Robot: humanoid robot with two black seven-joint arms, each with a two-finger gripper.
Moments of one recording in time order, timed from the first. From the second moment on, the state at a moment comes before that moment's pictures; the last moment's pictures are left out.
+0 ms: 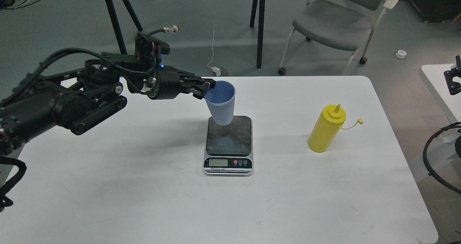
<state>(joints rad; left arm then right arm) -1.13 0.29 -0.20 -0.89 1.75 -0.31 -0.38 0.56 -0.58 1.08 0.51 0.34 0.49 0.28</state>
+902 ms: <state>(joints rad) -1.13 0.20 -0.14 -0.80 1.75 -0.31 -0.37 0.56 -0.58 1.08 0.51 0.34 0.49 0.27</state>
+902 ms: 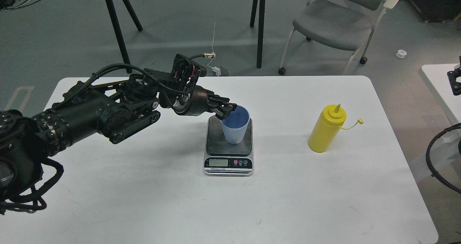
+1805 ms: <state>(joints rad) -1.10 0.32 -0.48 -0.63 0.00 -0.42 -0.38 0.02 -0.41 1.04 1.06 0.43 0.49 0.26</state>
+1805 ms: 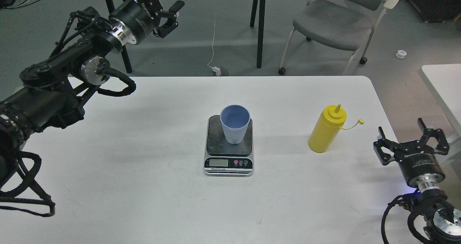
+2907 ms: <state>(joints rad) -1.01 0.33 -0.73 -0.53 -0.17 -0.43 -0.37 0.16 -0.16 0.96 0.91 0.42 0.49 0.27</state>
